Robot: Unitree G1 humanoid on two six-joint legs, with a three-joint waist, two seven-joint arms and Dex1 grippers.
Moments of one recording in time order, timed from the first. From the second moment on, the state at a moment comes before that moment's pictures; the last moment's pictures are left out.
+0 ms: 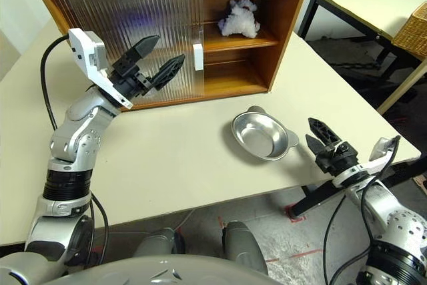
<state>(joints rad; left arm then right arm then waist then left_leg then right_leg) -0.50 0.29 0.03 -0.15 -0.45 0.28 -0.57 -0.01 -0.35 -0.72 0.12 1.39 0.97 0.25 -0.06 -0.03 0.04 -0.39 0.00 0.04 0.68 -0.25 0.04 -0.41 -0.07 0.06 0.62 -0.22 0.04</state>
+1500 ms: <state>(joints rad) -0.50 0.29 0.03 -0.15 -0.45 0.29 -0.57 0.09 -0.32 -0.48 -0.30 1.71 0.80 -0.25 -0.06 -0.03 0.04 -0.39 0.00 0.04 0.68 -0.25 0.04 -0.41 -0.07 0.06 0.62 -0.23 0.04</state>
